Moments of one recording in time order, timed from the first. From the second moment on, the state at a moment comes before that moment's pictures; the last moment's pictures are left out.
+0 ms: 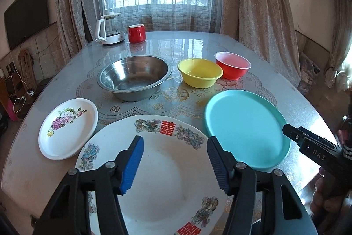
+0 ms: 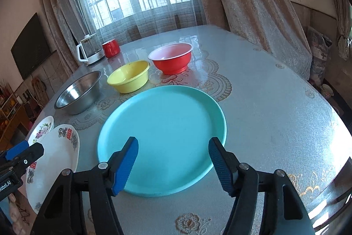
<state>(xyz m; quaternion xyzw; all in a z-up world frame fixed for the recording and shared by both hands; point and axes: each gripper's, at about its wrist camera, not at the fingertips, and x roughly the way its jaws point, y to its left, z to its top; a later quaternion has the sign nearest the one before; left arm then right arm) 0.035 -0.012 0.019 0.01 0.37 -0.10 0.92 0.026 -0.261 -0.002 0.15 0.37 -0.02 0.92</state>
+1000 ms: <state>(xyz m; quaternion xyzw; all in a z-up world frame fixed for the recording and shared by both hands) 0.157 -0.090 -0.033 0.14 0.49 -0.14 0.85 0.063 -0.294 -0.032 0.15 0.42 -0.02 0.90</state>
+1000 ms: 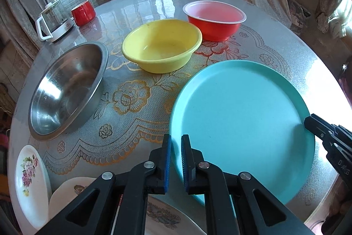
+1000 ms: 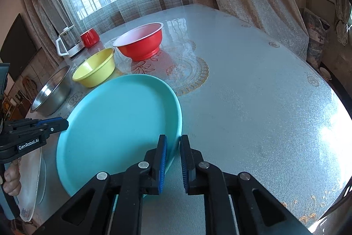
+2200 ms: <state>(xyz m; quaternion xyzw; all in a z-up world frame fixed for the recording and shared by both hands) 0.116 0.001 0.007 -0.01 0.42 -0.09 0.90 0.070 -0.269 -0.021 0.14 0.42 -0.01 0.90</state>
